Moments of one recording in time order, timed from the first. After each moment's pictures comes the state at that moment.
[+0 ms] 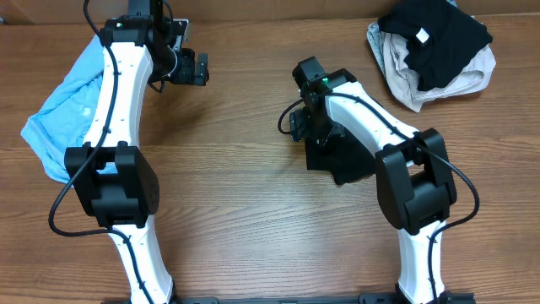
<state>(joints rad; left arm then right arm) 0.00 2.19 2.10 -1.13 0.19 0.06 0.43 2.20 1.70 -0.99 0.01 0.33</state>
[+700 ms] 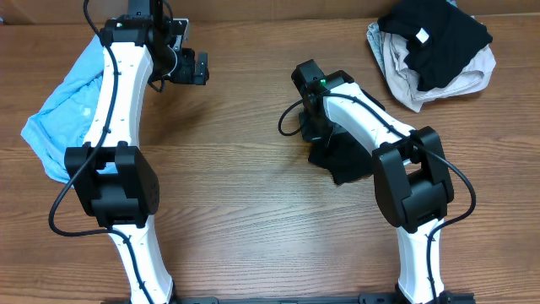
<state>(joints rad) 0.00 2.19 2.10 -1.12 0.19 0.06 0.43 2.22 1.70 -1.00 0.14 0.31</state>
